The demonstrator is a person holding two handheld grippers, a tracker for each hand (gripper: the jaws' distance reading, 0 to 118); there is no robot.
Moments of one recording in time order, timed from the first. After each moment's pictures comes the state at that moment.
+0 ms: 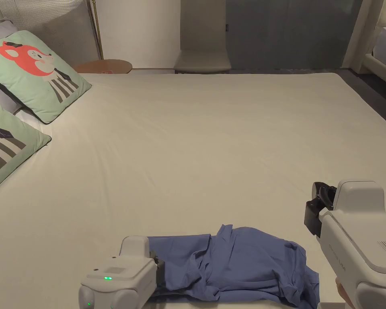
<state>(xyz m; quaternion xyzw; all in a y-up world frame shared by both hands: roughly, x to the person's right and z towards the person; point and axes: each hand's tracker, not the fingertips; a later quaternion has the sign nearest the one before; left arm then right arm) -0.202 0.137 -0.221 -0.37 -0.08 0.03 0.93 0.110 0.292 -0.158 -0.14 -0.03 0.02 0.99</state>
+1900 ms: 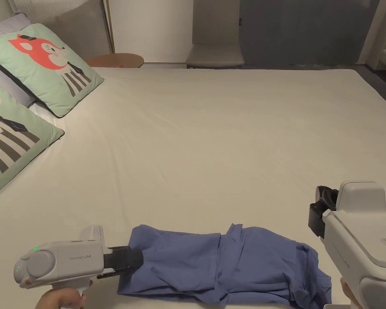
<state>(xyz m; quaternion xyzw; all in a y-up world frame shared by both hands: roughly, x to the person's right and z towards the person) -0.349 0.148 -0.259 -0.45 -0.19 0.24 0.84 0.092 0.284 -0.183 -0.17 -0.01 0.02 0.99</state>
